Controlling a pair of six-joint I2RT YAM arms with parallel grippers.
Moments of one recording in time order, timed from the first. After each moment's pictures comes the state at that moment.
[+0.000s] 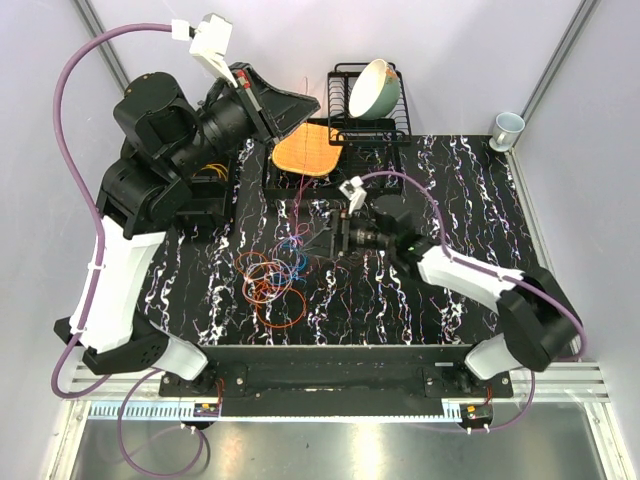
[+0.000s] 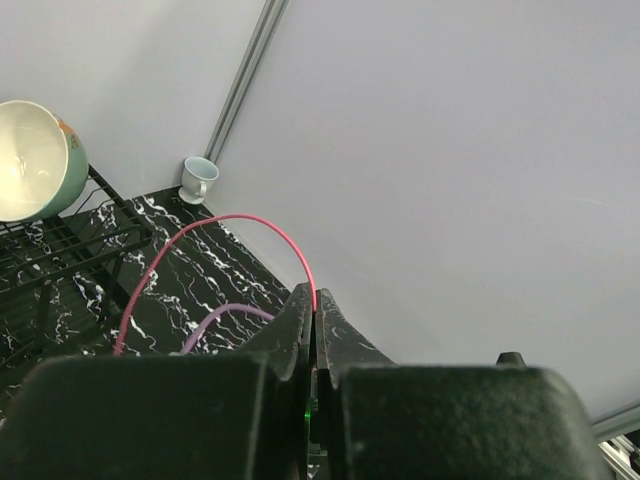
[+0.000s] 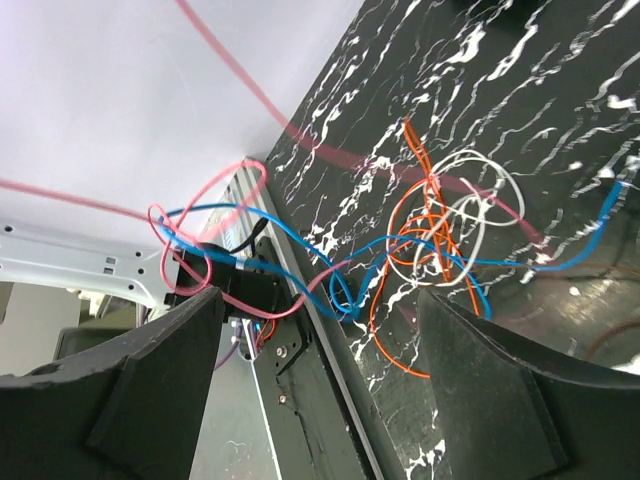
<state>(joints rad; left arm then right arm) -0.66 1.46 2.26 -0.66 0.25 -0.56 0.67 1.46 0.86 0.38 -0.61 0.74</state>
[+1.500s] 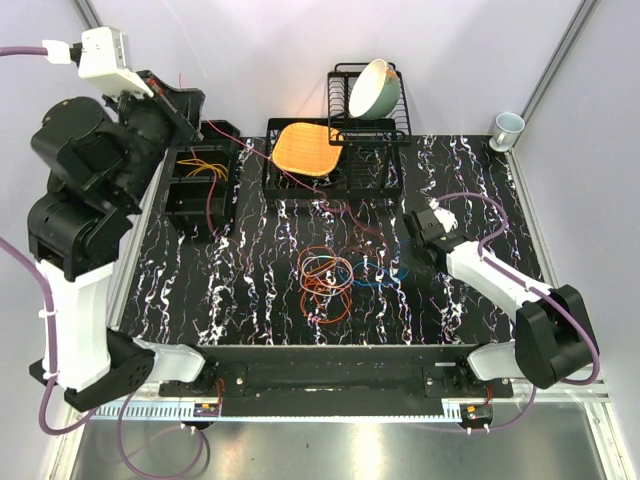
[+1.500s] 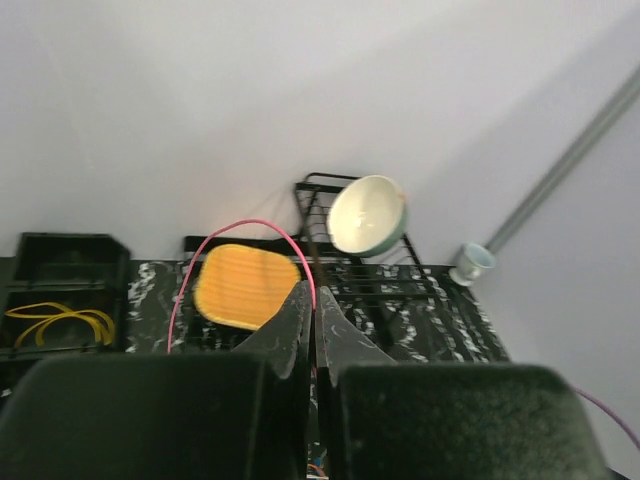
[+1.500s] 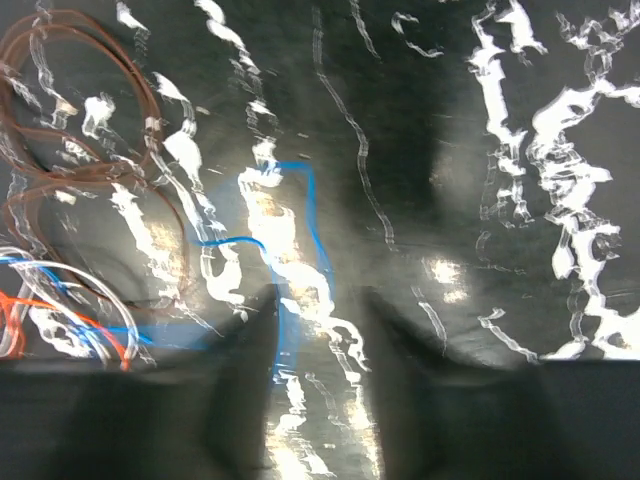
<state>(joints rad) -0.52 1.31 2.28 -0.87 -0.28 -0.30 0.45 1.36 0.85 -0.55 0.25 0.79</state>
